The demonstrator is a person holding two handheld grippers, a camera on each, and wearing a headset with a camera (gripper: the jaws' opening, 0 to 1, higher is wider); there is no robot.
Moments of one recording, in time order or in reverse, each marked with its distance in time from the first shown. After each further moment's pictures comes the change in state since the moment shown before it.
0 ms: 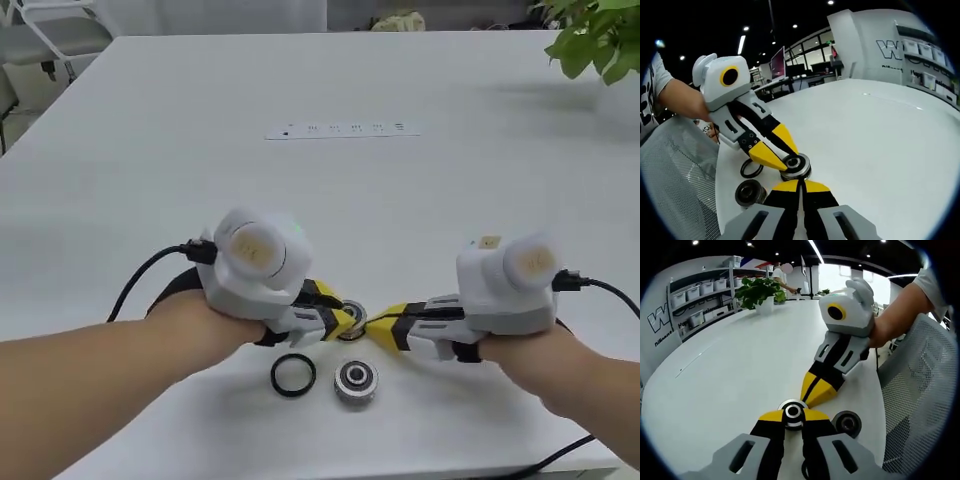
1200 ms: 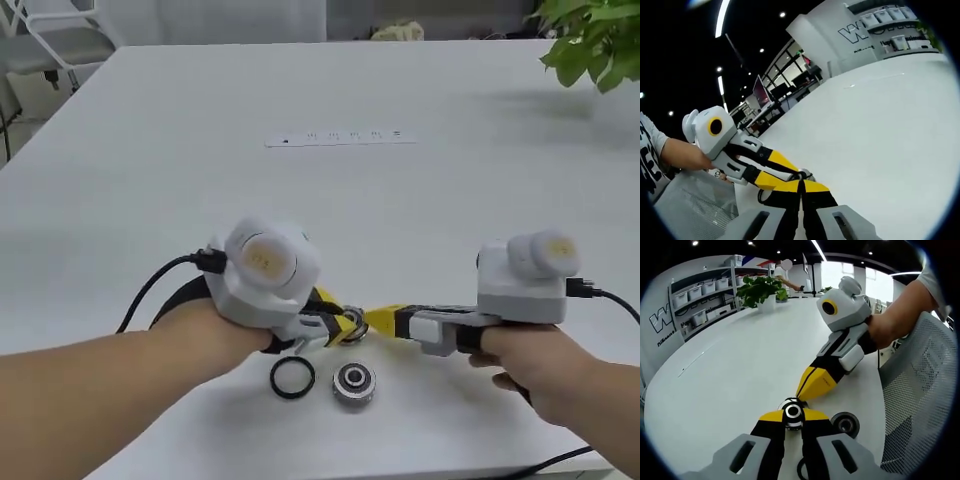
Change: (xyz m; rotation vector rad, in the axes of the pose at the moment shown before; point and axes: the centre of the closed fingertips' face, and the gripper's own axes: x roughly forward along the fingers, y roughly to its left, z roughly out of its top) left arm 0.000 -0.004 0.000 0.004 0.025 0.031; right arm -0.009 0.006 0.021 0.348 -0.151 0.046
